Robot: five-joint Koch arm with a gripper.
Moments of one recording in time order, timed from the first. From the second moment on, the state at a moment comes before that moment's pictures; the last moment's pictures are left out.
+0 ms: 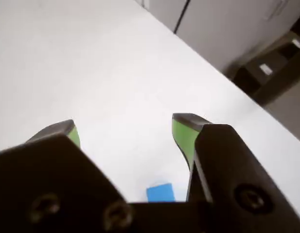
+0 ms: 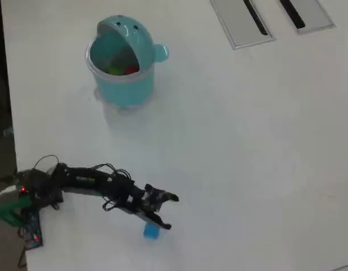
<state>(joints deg) 38.8 63.4 33.2 67.9 -87.8</state>
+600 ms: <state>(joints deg) 43.0 57.1 33.6 82.1 -95.4</state>
